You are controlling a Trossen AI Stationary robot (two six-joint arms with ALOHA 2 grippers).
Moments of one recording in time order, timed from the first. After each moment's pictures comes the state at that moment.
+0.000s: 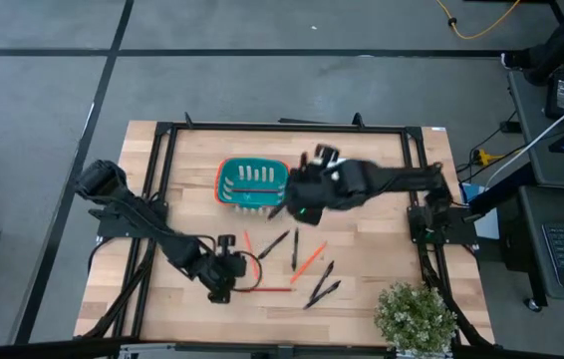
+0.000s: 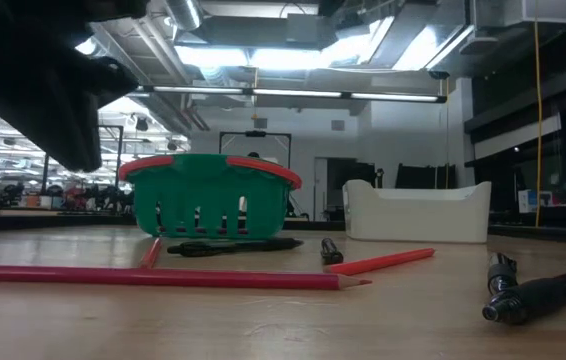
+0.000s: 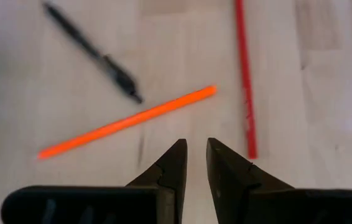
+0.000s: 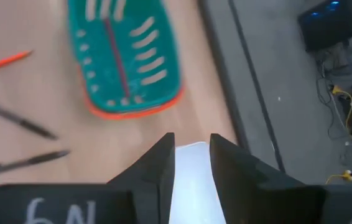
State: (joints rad) left arm -0.62 1.62 0.98 -0.49 -0.34 -0.51; right arm 0.18 1.98 2.33 -1.57 0.65 0.29
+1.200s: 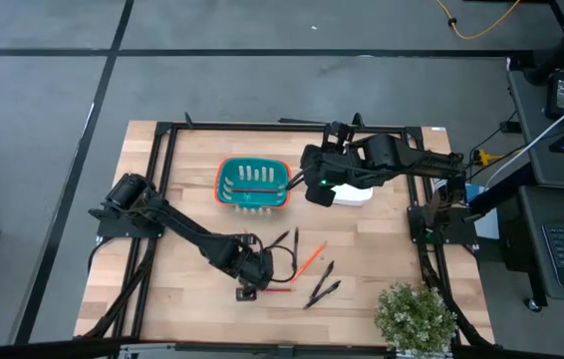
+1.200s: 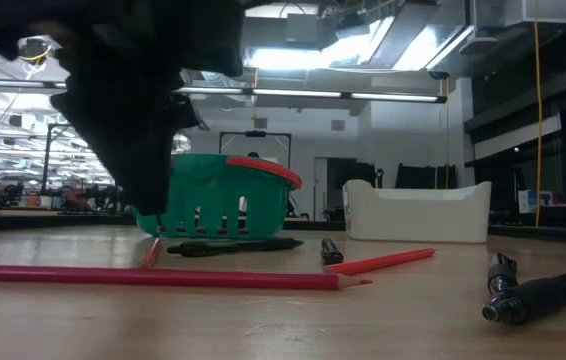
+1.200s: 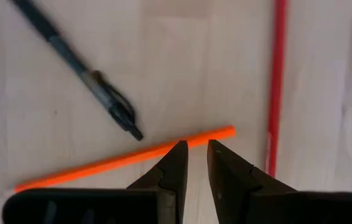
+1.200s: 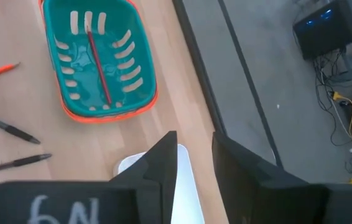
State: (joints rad) left arm -0.46 1.87 1.26 -0.69 -0.15 -0.47; right arm 0.11 1.89 2.33 -1.56 0.64 0.18
